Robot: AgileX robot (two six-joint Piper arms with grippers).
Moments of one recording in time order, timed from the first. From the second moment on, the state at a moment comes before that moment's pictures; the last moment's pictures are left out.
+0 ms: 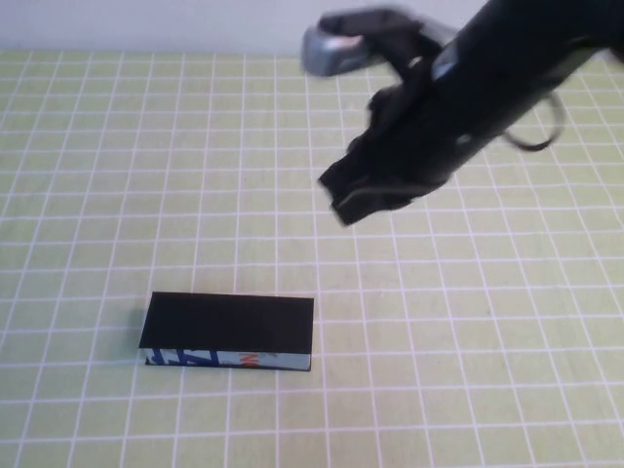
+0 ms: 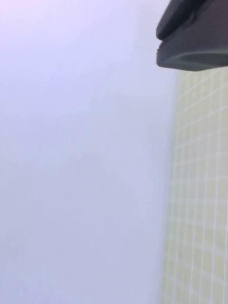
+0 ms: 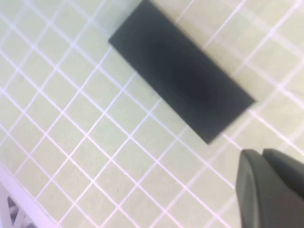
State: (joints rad) right arm 0.60 1.69 -1.72 0.39 1.23 -0.20; left arm -0.23 0.09 -0.18 -1.45 -0.10 1.34
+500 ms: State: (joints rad) right arm 0.60 0.96 -1.16 0.22 1.22 0.03; left arm -0.23 -0.01 0.02 -1.46 0.00 1.46
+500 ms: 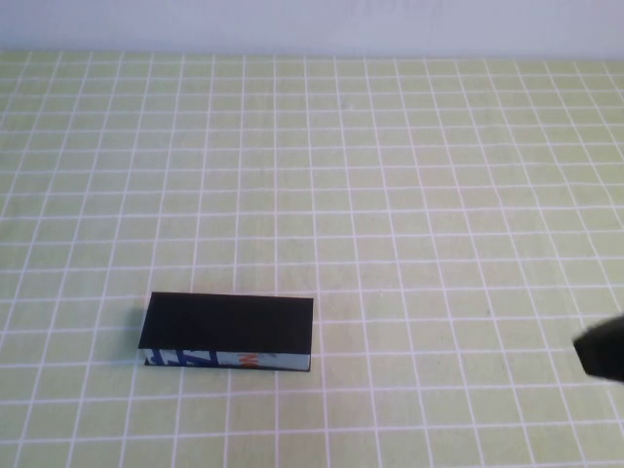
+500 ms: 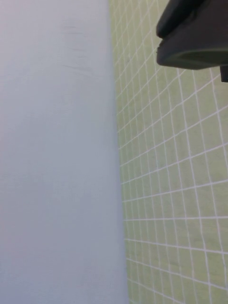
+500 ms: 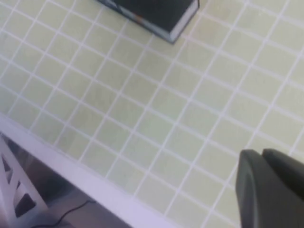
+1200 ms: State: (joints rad) right arm 0.60 0.38 -0.40 0.22 0.58 0.08; left arm -0.23 -0.01 0.03 -1.46 0.01 1.51
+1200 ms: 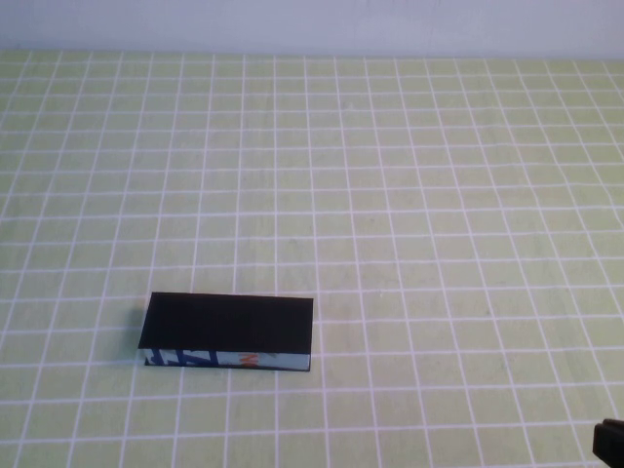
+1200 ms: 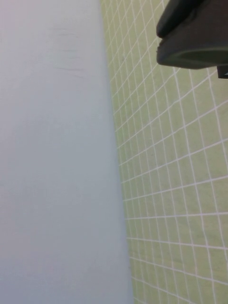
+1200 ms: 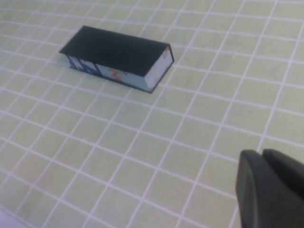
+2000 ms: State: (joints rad) right arm 0.12 0.18 -0.10 0.16 0.10 0.08; left arm -0.23 -0.01 0.03 -1.46 -0.01 1.51
